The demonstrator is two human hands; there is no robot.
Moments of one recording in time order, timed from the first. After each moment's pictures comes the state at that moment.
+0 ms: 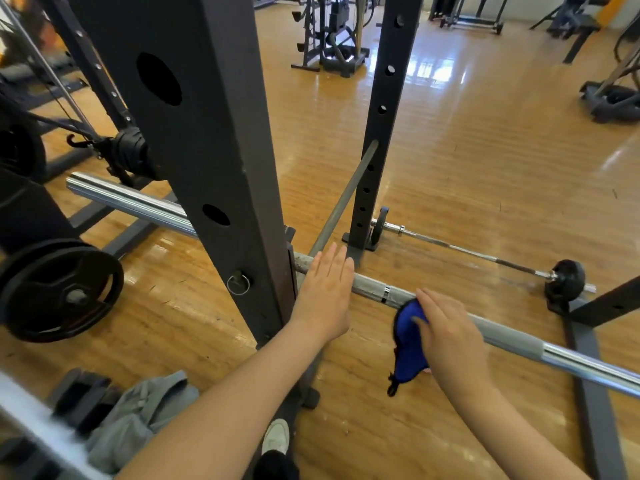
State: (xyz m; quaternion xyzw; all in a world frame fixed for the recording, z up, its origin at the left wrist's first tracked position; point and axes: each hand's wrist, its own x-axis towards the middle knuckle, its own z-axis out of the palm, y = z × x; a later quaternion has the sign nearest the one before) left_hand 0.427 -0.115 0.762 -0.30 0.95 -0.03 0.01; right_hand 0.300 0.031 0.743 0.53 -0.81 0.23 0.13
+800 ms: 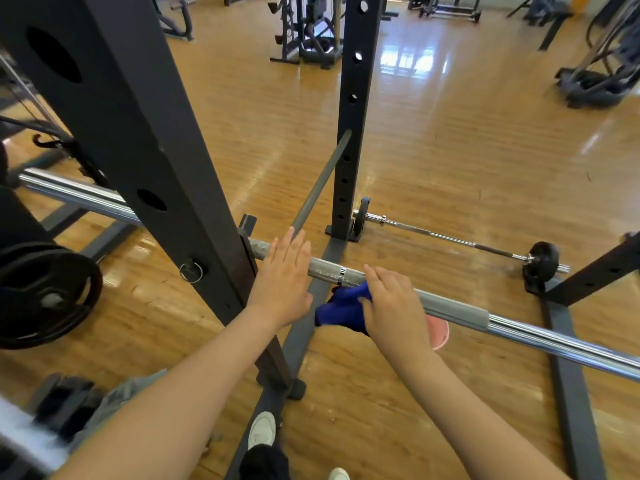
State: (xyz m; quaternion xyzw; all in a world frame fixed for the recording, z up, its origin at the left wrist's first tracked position) left_hand 0.422 -0.110 0.759 -0.32 0.95 -0.04 0.02; right_hand 0.298 0.027 0.744 0.55 -0.81 0.21 0.10
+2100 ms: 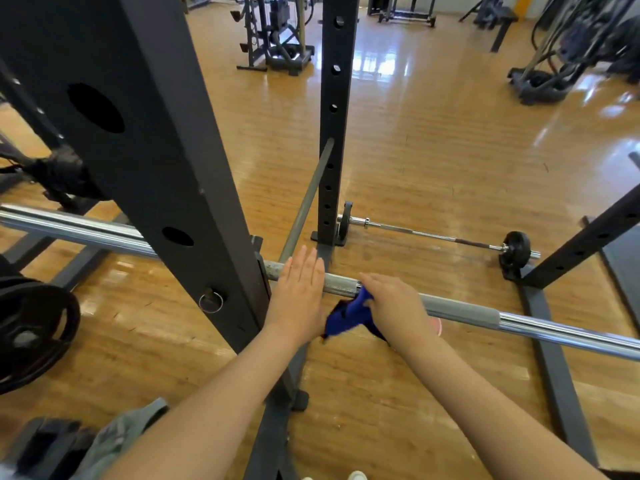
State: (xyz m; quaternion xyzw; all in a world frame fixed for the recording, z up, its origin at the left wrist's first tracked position) left_hand 0.431 -0.120 0.764 -0.28 0.96 -0.02 0.02; right_hand 0.307 -0.003 0.771 0.51 -0.84 0.15 -0.05
